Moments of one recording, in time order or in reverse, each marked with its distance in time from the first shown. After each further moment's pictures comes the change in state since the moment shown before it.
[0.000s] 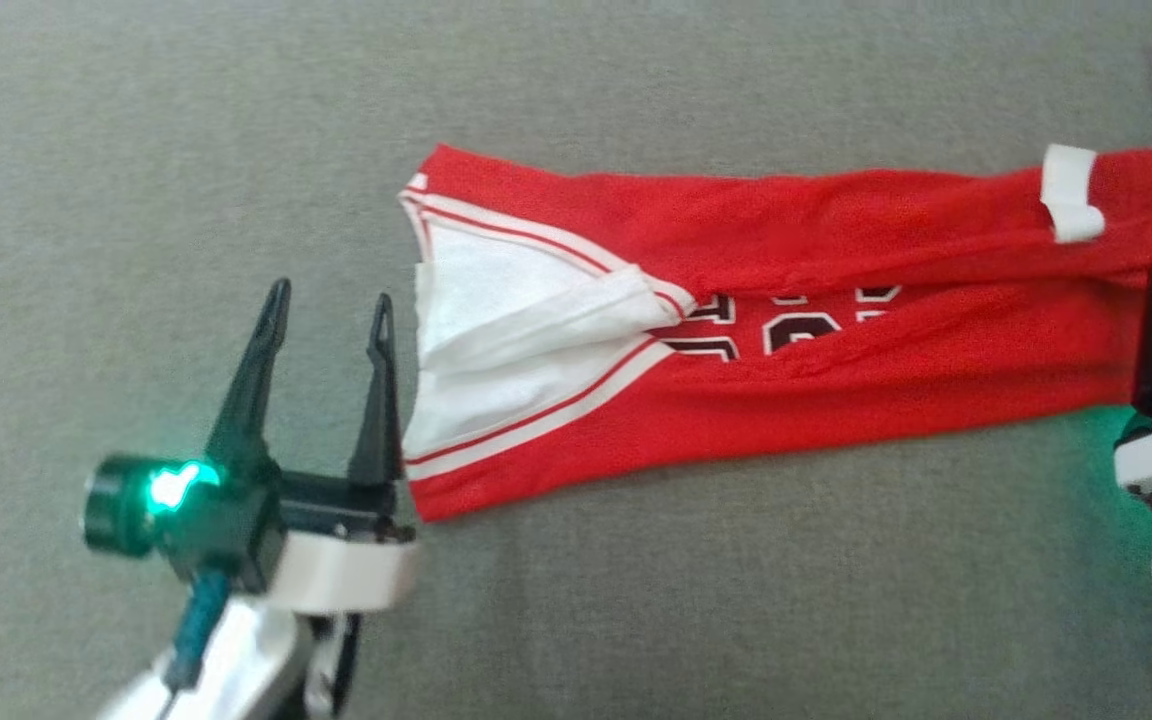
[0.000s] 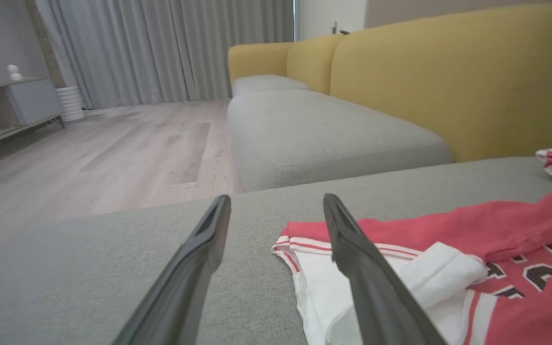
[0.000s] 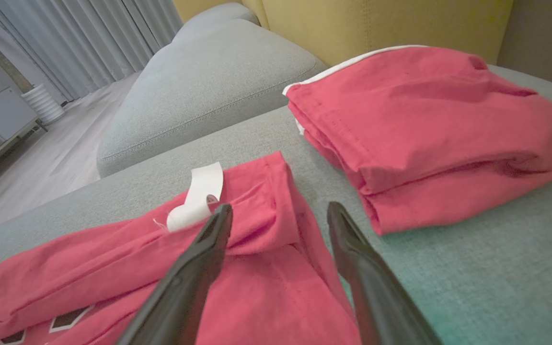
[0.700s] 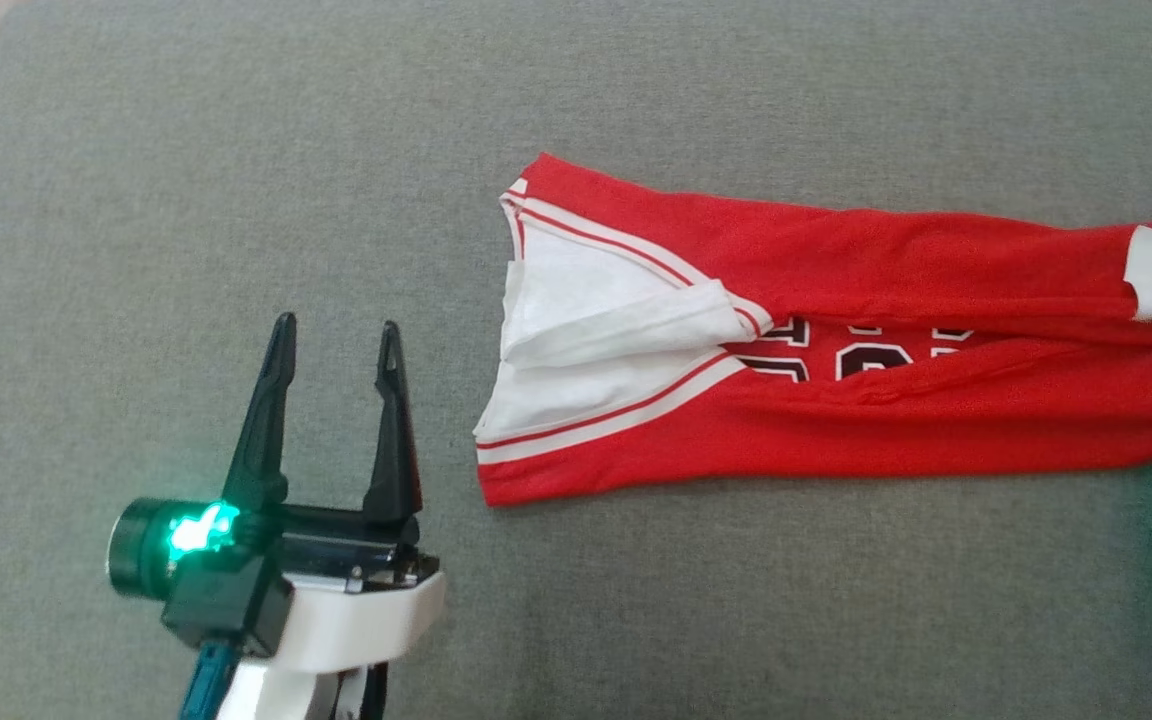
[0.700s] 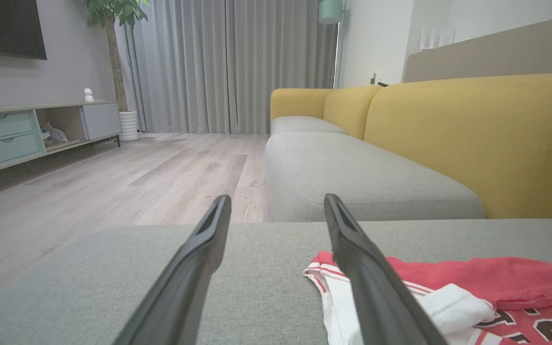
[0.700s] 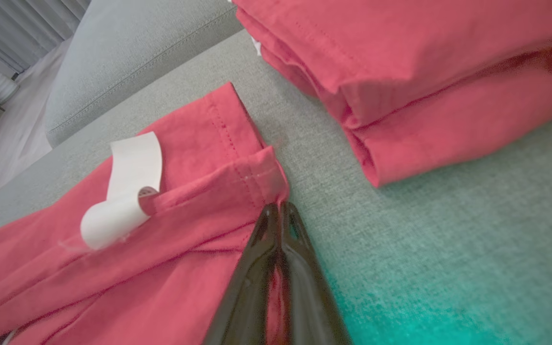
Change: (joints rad) left arm 0.261 -0.351 0.394 -0.019 0.339 -0.305 -0.001; right arm -0.079 0.002 -0.178 0.232 -0.011 0.000 0.193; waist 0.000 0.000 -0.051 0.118
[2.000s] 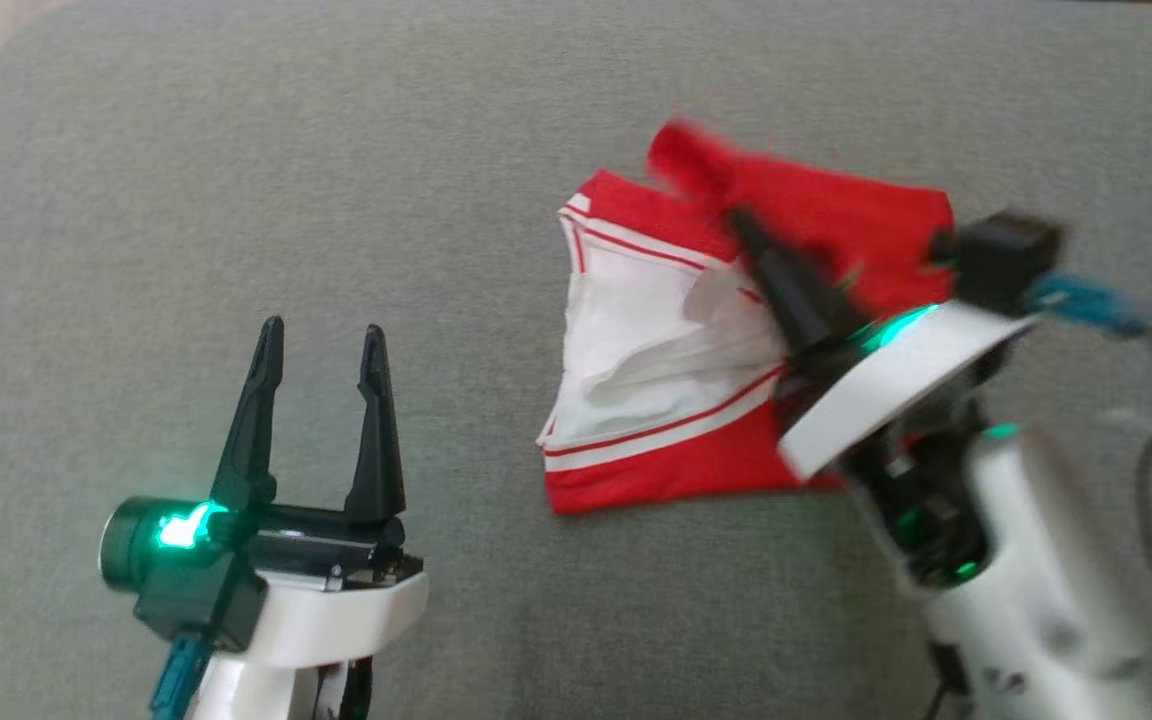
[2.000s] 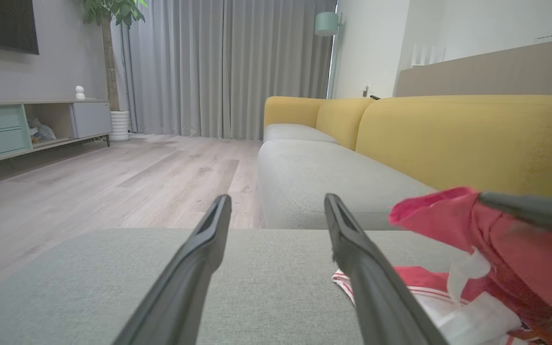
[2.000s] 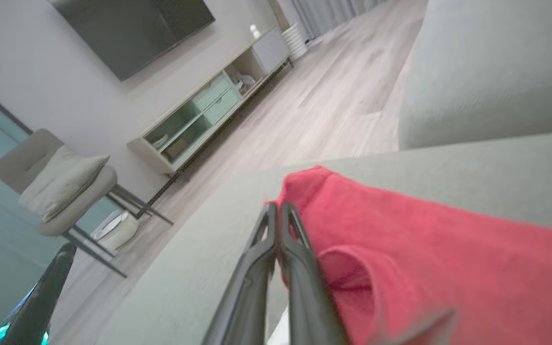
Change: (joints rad) left arm 0.036 -0.124 0.170 0.042 0.074 -0.212 0.000; right arm -0.054 0.140 0.655 -0.533 0.126 0.000 0.158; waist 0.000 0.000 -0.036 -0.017
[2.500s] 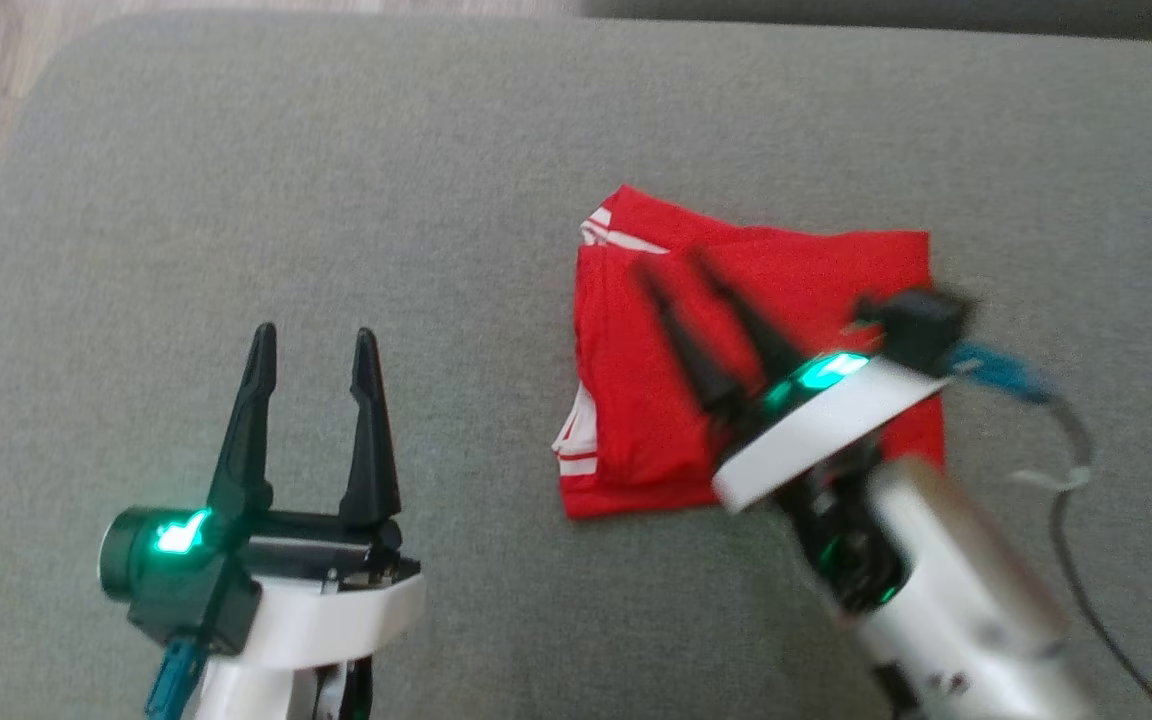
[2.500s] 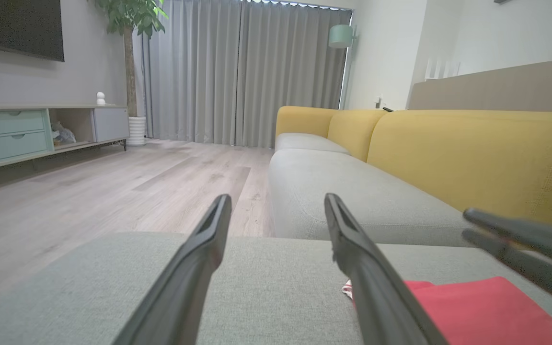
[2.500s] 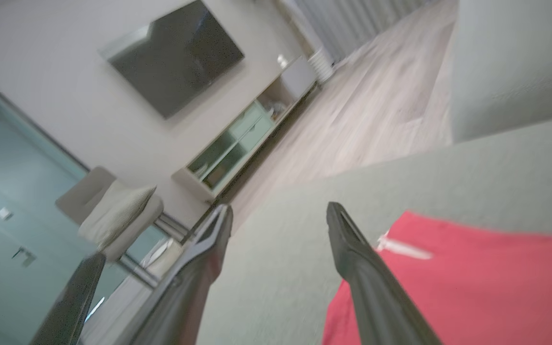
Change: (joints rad) left arm 0.005 -0.001 -0.003 0.002 -0.026 0.019 0.000; right arm -0.019 0.001 0.242 0.207 0.161 0.000 -0.298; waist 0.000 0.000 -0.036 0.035
